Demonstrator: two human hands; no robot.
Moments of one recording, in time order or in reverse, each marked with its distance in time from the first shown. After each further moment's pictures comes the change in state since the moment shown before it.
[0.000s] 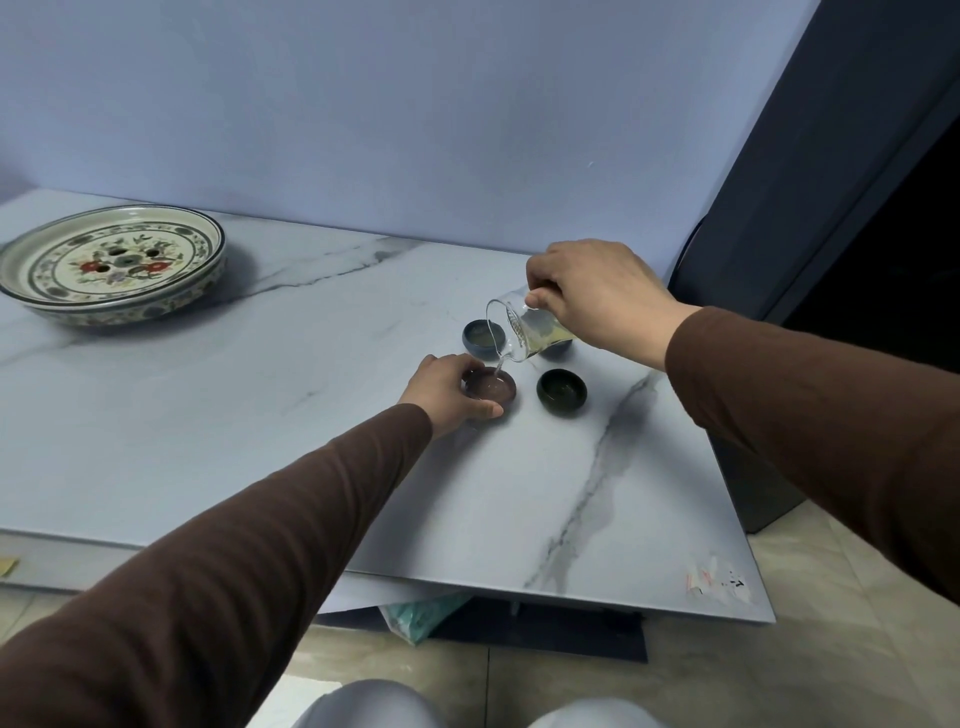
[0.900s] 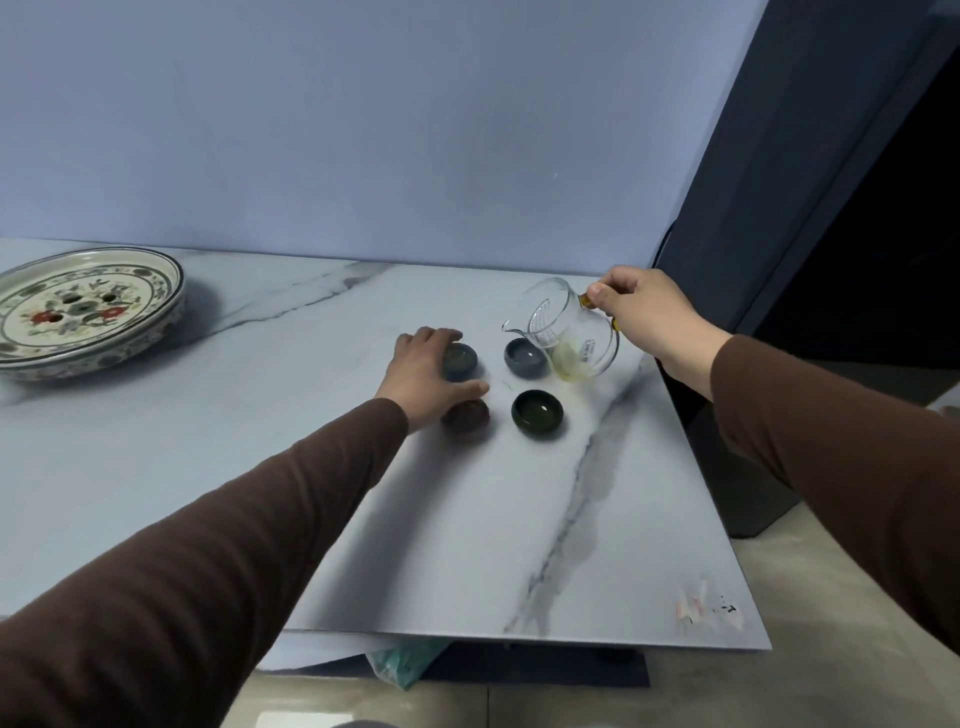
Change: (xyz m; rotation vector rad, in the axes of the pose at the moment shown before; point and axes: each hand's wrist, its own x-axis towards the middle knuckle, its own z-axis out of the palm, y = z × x) left_hand 0.030 0.030 -0.016 0.129 0.134 0.148; right_hand -0.026 0.093 0.039 0.789 0.115 0.716
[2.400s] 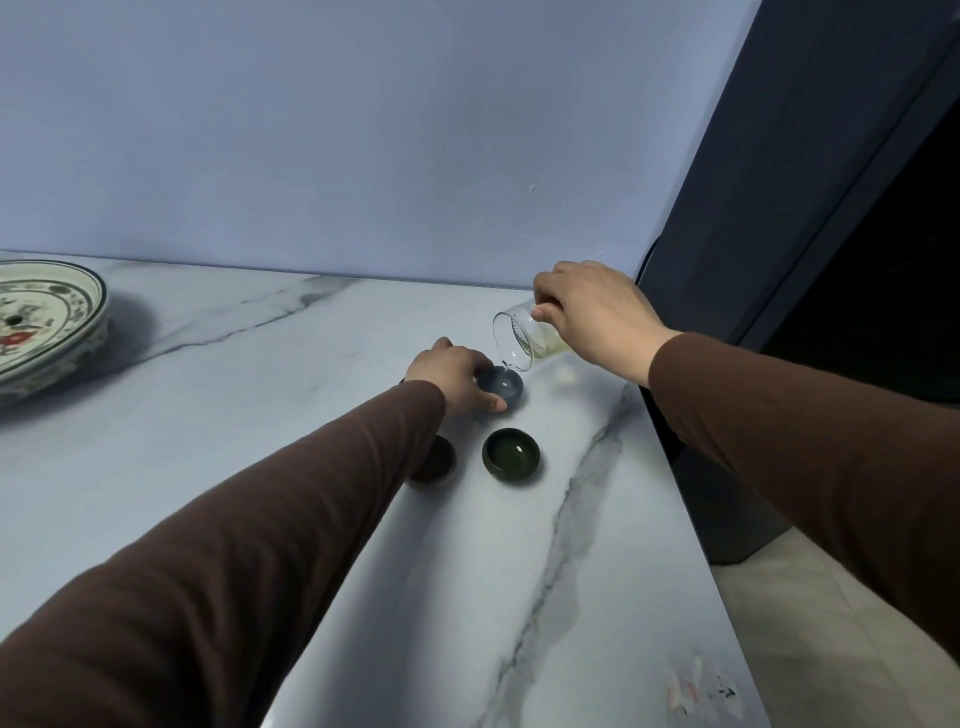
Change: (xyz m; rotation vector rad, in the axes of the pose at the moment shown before) left_hand 0.099 0.025 0.052 0.245 -0.268 -0.049; right_hand 0.054 -0.011 0.010 -0.791 -0.037 -0.551
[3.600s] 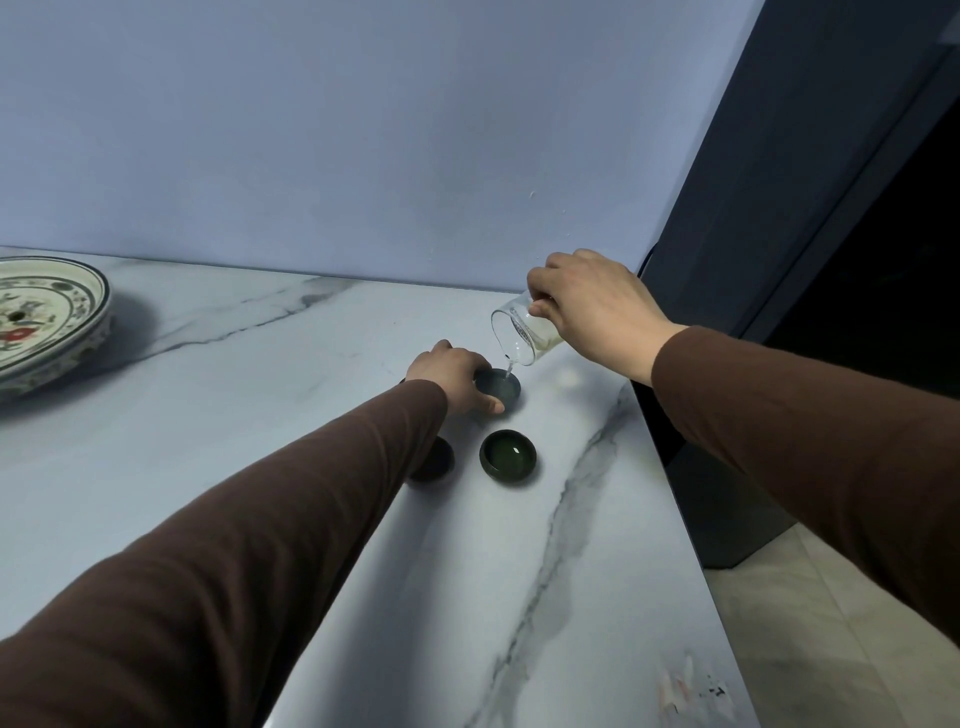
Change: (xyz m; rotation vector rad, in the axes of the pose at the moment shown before) left_hand -0.002 0.003 -0.002 0.017 -0.009 -0.004; right_hand 0.000 -0.007 -0.017 -0.074 0.044 -0.082
